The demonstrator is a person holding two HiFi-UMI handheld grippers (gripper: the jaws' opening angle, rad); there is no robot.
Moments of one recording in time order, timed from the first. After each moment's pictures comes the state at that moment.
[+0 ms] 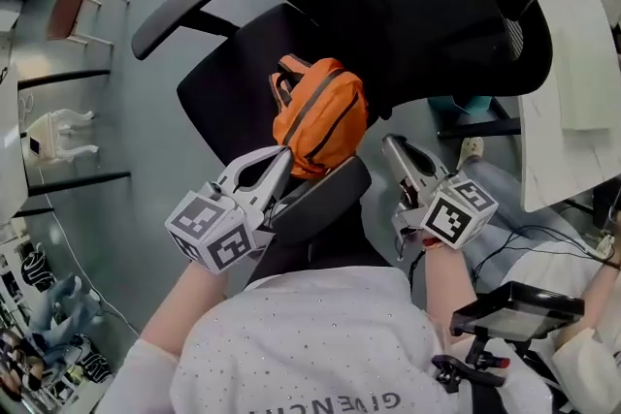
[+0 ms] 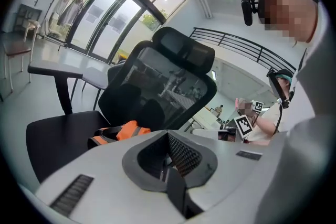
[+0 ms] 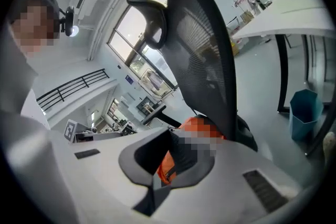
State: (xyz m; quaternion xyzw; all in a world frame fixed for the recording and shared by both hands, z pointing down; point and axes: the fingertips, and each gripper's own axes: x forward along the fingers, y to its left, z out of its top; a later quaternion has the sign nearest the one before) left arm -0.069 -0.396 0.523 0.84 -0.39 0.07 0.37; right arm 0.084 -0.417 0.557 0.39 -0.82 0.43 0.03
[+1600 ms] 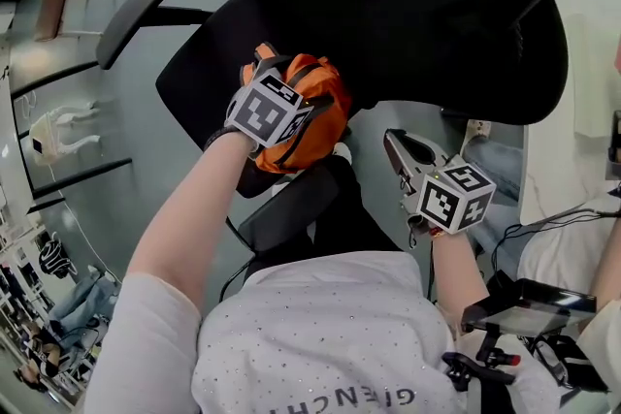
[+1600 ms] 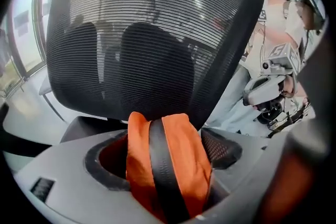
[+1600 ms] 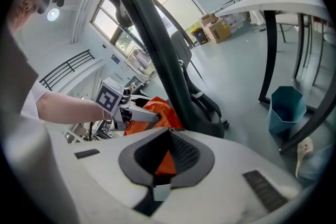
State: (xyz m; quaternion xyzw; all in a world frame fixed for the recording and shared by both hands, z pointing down) left arm 0.022 -0.513 0.708 0.83 -0.25 0.43 0.26; right arm 0.140 -0.426 0.652 0.37 -0.78 0.47 0.16
